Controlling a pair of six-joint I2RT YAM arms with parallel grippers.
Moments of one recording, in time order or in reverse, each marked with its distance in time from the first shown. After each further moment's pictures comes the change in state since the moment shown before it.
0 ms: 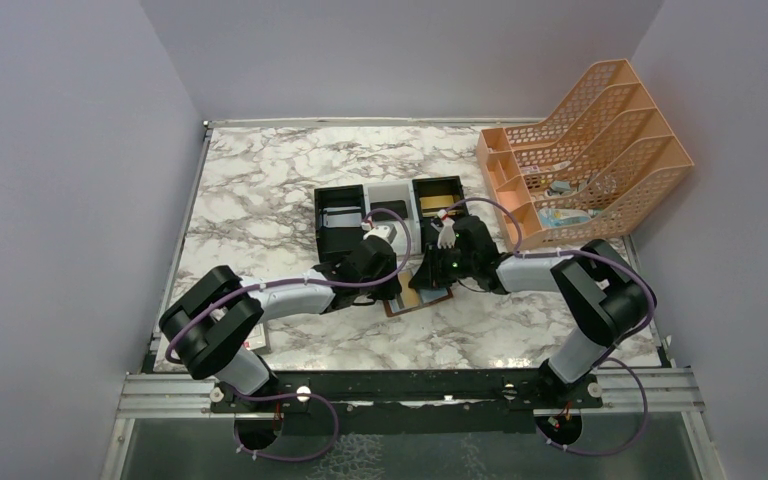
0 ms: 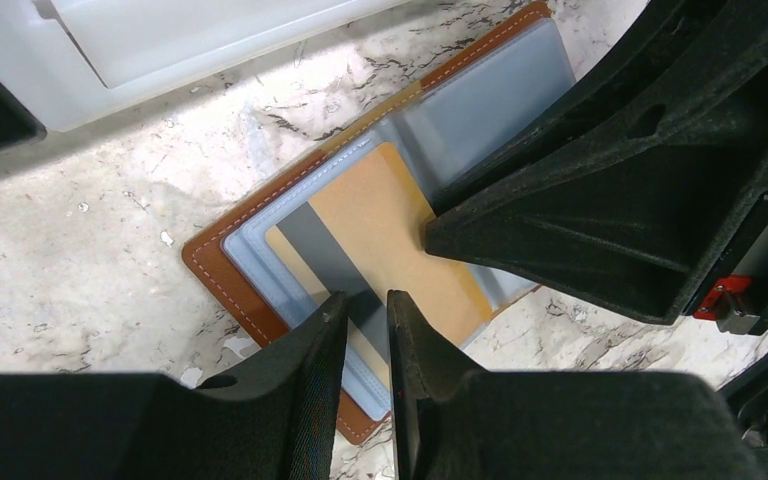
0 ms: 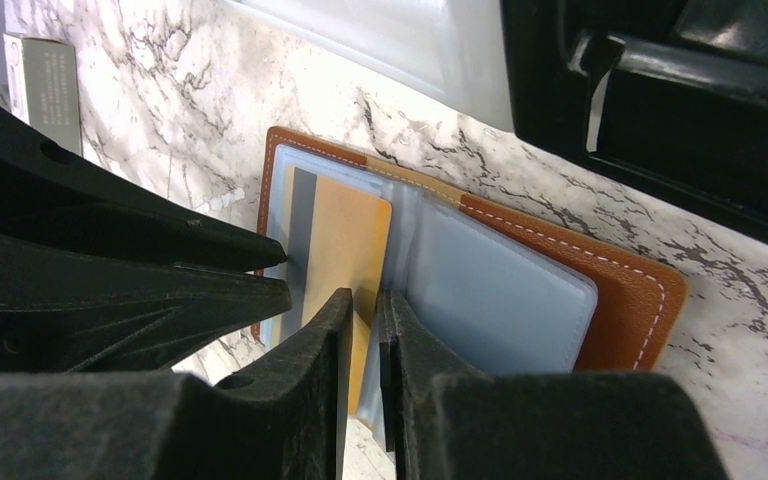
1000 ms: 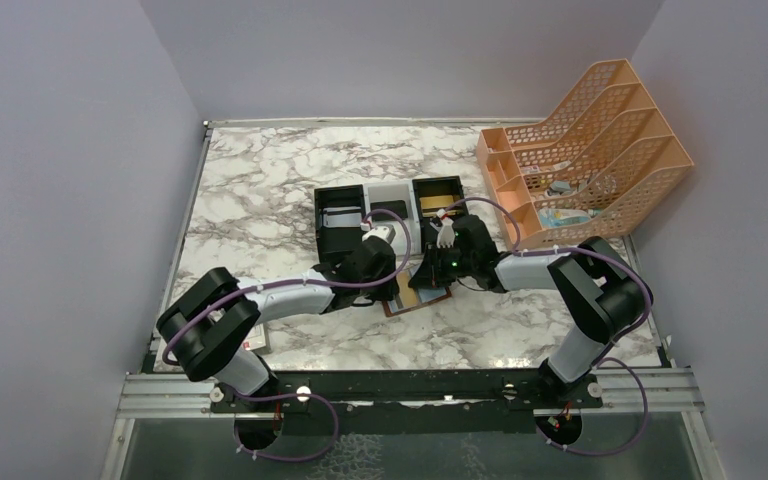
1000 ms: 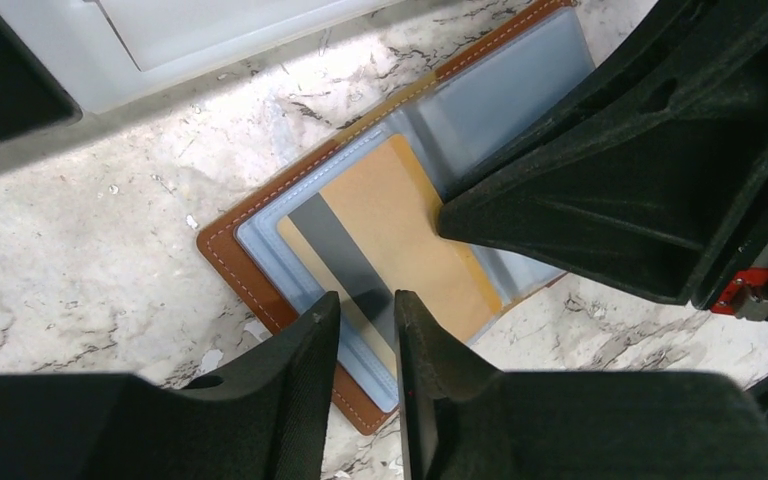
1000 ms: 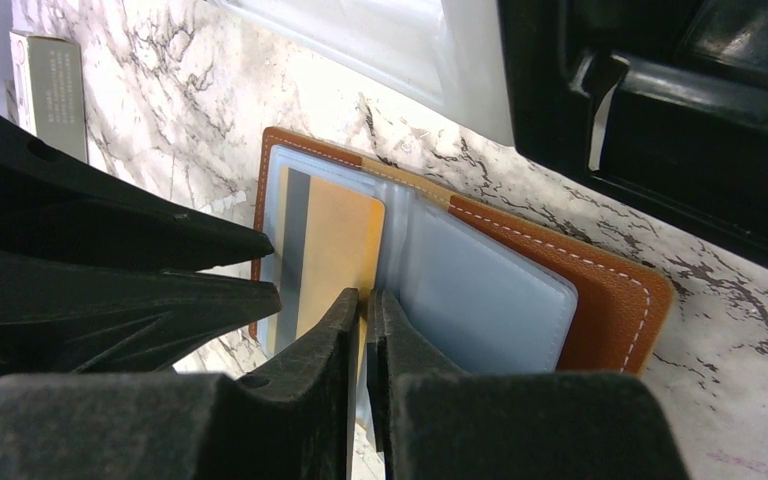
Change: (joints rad) left arm -0.008 -0.021 0.008 -0.055 -0.035 0.006; right arm -0.006 0.024 0.010 0.013 -0.023 -0.001
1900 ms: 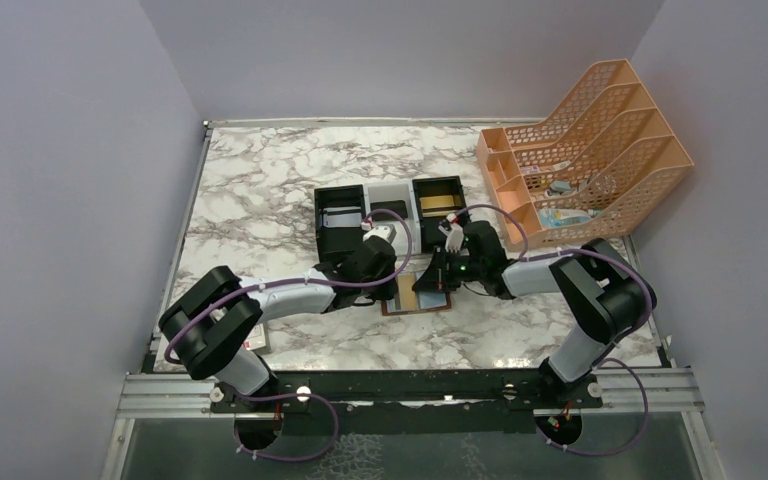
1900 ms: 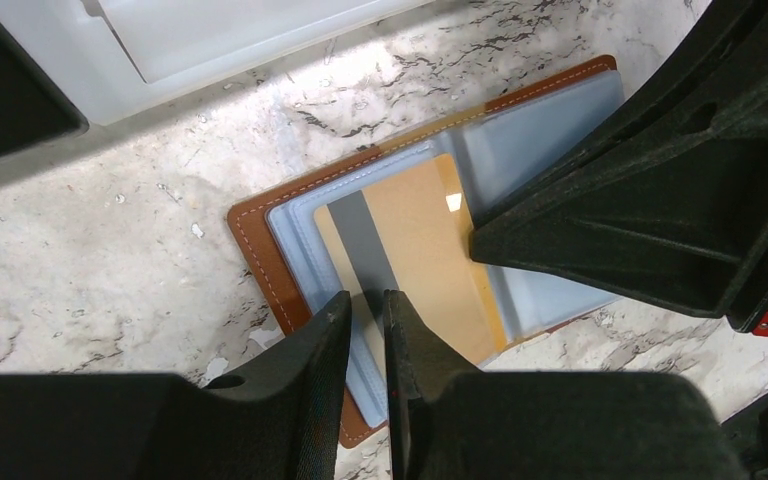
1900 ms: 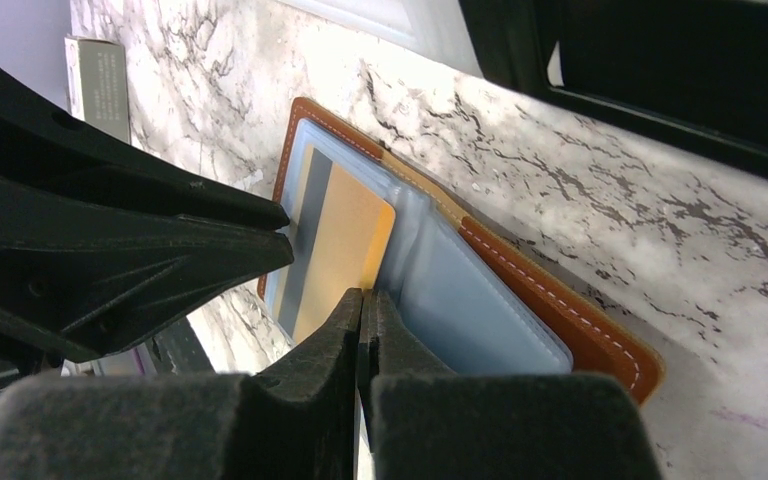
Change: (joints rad) left arm 0.000 0.019 0.005 0.005 -0.013 0.011; right arm -0.048 -0.011 -0.085 0.113 -0.081 0.073
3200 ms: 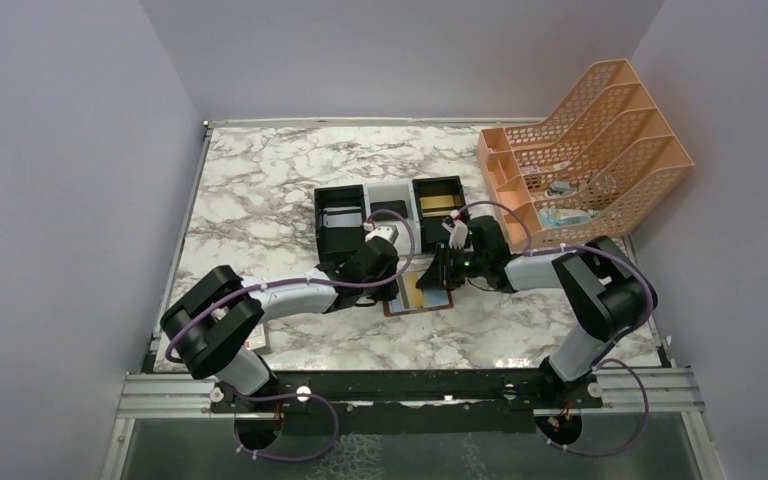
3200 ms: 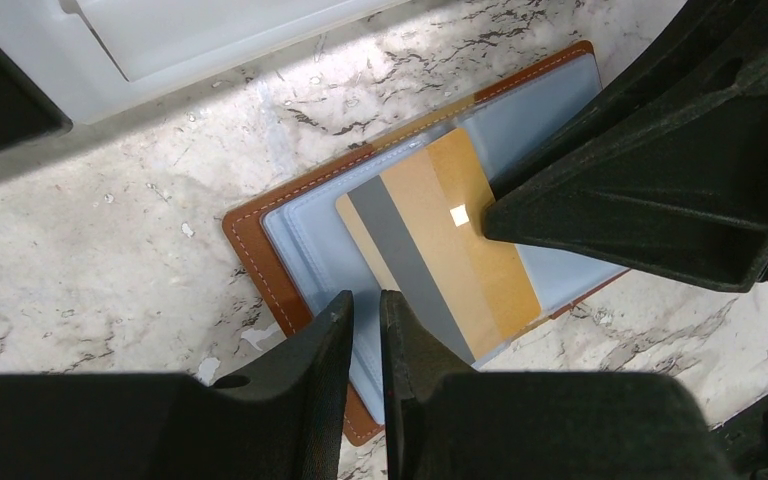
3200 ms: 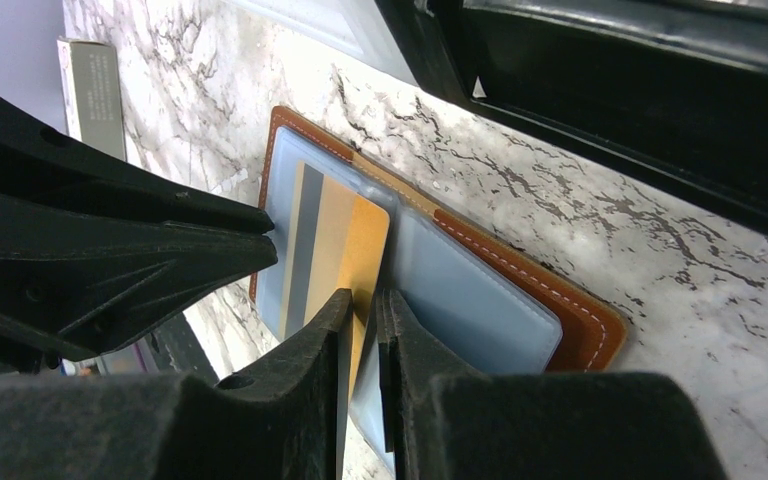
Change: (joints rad) left arm -0.013 0.008 0.013 -0.011 -0.010 0.001; right arm -0.050 0.007 0.028 -0.075 -0.026 -0.048
